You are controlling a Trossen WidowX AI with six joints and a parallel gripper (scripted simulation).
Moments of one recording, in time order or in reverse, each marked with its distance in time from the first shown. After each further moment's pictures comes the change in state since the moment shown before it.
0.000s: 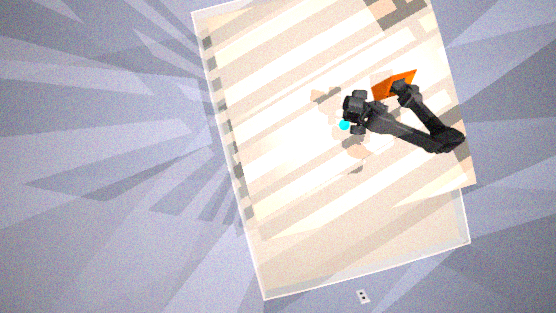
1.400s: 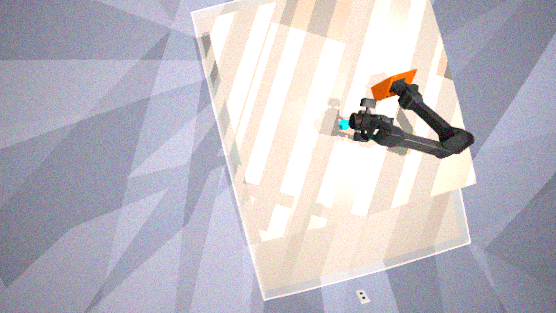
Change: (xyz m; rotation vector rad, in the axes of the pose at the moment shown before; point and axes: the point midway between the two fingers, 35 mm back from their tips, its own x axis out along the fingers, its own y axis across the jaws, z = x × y) arm 0.018 0.024 -0.038 0.085 0.002 -0.125
